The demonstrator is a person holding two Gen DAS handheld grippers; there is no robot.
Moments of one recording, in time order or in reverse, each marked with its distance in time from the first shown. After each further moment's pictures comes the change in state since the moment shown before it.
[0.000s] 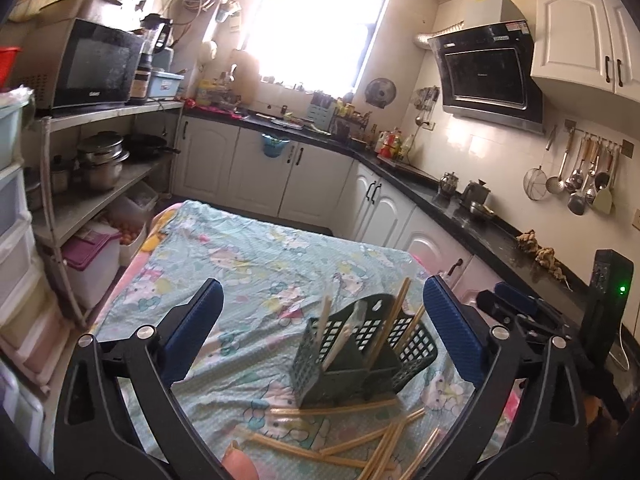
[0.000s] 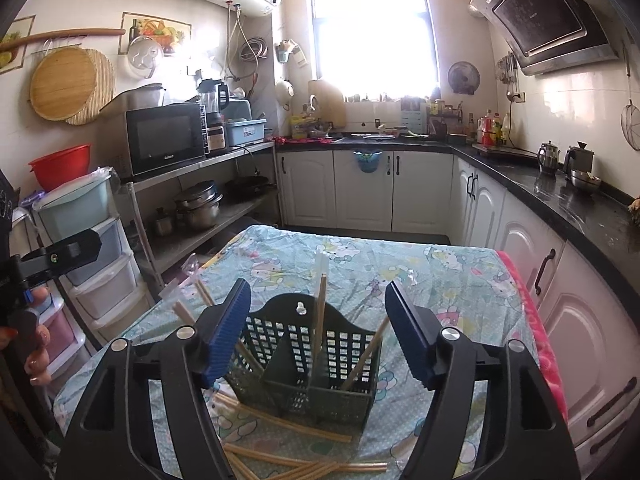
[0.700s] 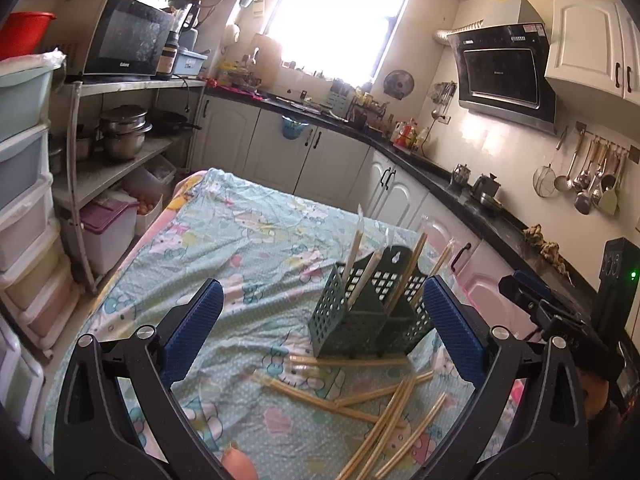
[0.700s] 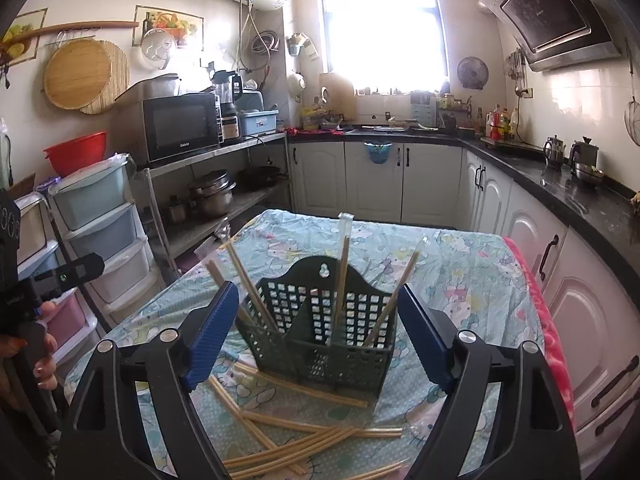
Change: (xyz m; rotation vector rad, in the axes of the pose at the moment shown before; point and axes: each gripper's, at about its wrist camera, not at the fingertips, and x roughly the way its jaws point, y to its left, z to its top) left arm -0.037 0.022 -0.046 -0.057 0.042 0.035; right arm -0.027 0.023 -0.028 -0.011 0.031 0.040
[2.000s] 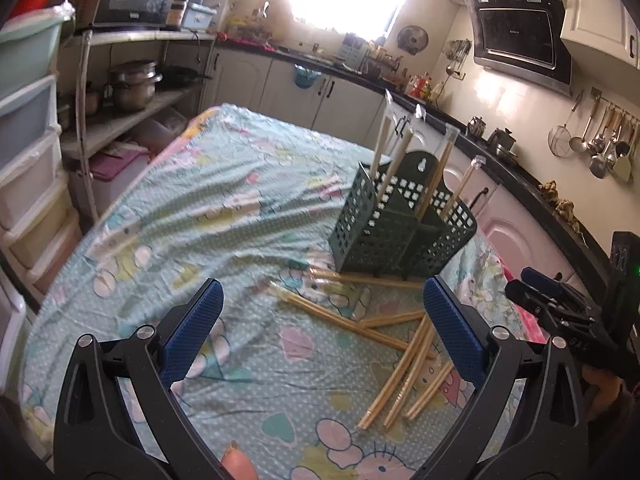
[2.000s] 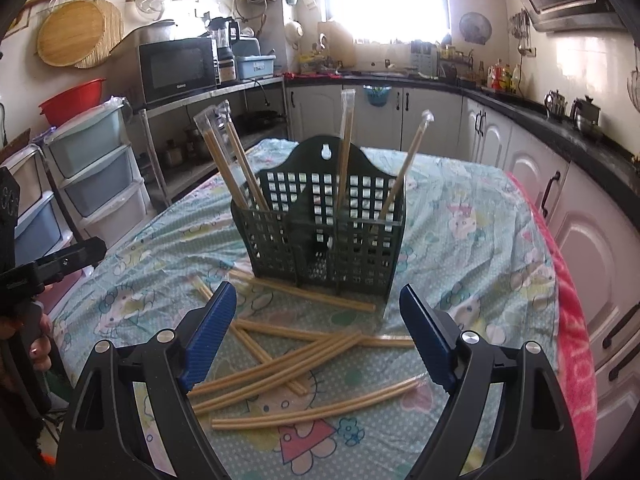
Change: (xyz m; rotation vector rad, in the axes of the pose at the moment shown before) left arm 0.014 0.013 -0.072 -0.012 0.174 0.032; right arm 0.008 0.003 -0.083 0.005 0.199 -0.016
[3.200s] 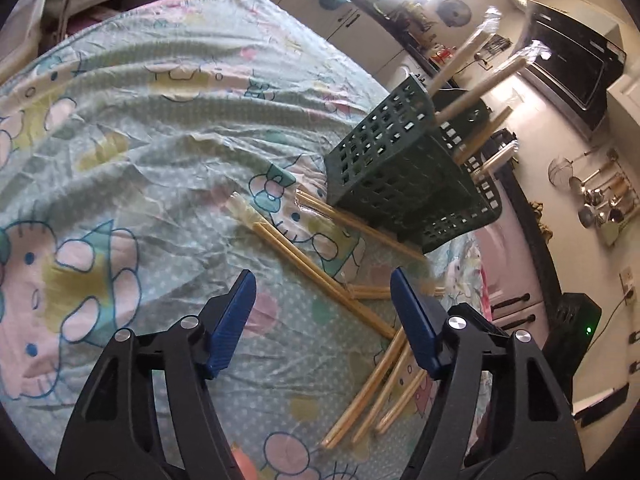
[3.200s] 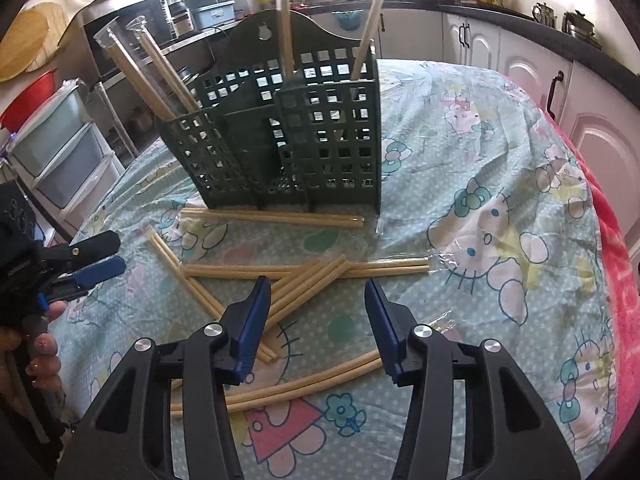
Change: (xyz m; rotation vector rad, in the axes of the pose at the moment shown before) left arm 0.096 0.028 -0.027 -0.304 0.263 -0.153; right arm 0.074 -0.032 -0.036 0.159 0.230 -0.010
